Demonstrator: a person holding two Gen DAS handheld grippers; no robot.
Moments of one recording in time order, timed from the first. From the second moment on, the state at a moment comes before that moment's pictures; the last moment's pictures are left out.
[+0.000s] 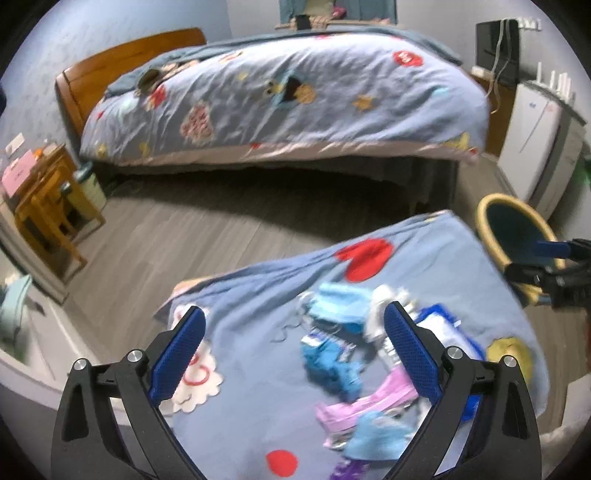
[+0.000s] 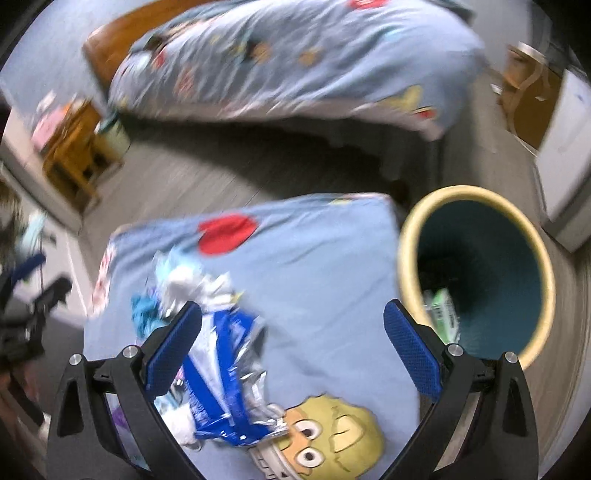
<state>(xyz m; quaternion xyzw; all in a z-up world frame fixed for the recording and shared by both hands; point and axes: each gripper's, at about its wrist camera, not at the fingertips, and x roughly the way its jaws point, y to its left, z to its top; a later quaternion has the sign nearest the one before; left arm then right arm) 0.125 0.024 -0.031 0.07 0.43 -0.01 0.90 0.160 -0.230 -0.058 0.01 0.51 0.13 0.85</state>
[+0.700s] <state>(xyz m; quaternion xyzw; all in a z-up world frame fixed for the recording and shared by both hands) 0.146 0.032 -0.119 0.06 0.54 -0.02 0.84 0.142 -0.192 -0.120 0.00 0.61 0.19 0.77</state>
